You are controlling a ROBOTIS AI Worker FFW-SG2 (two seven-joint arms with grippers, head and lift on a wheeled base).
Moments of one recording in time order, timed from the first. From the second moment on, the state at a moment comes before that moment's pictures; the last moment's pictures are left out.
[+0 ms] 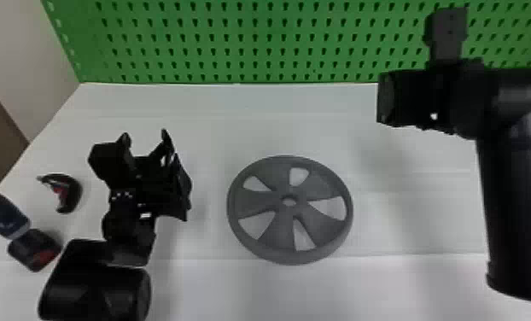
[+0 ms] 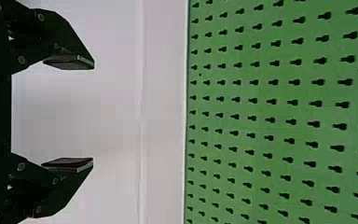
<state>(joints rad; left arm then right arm) -0.01 0.10 -0.09 -1.53 0.10 -0.15 0.22 -0.56 -0.09 0.02 -1.72 -0.06 1.28 -0.07</state>
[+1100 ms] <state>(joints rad) -0.01 0.14 -0.12 -1.53 0.10 -0.15 0.22 -0.86 -0.25 0.14 -1.14 -0.43 1.57 -0.07</state>
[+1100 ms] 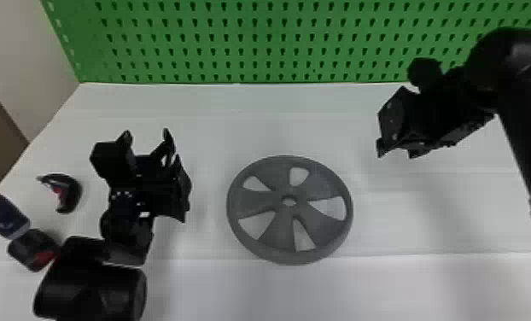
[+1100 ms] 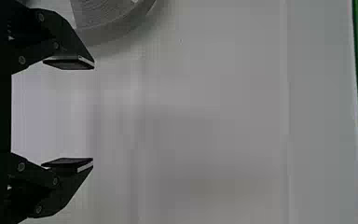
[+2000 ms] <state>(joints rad) -0.02 0.15 -0.13 -1.53 0.11 -0.15 0.22 -1.01 -0.34 0.45 -0.84 -0.75 1.57 -0.07</state>
